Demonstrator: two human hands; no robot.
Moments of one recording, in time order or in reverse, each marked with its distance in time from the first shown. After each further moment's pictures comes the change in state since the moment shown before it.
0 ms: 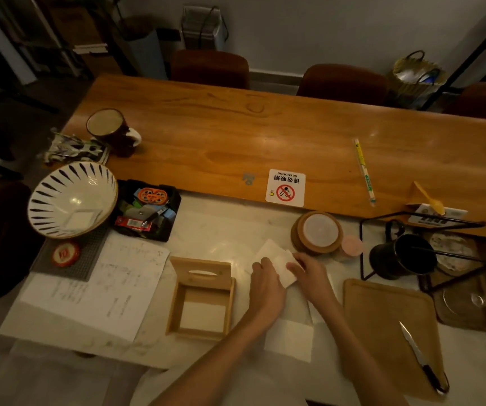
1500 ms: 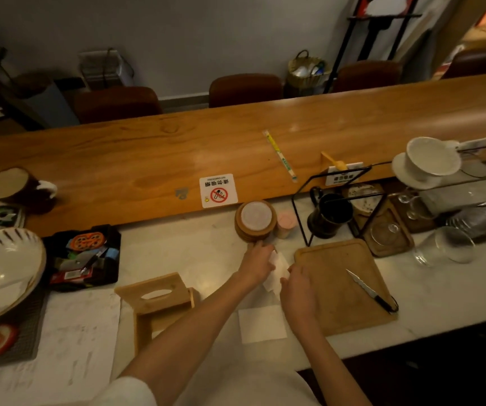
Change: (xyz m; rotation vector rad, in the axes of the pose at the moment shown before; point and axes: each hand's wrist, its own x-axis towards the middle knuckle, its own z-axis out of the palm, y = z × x) left_hand 0.047 0.042 0.051 0.398 -0.379 0.567; right_hand -0.085 0.036 0.008 -0.336 0.447 0.434
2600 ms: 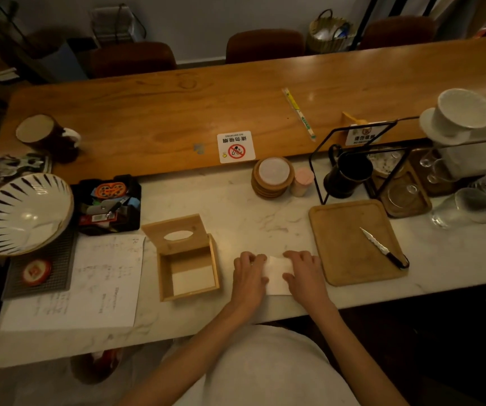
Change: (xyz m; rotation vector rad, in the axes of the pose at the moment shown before) left_hand -0.153 -0.040 0.072 -0.093 0.221 -0.101; right_hand -0.065 0.033 0.015 -0.120 -0.183 -0.319
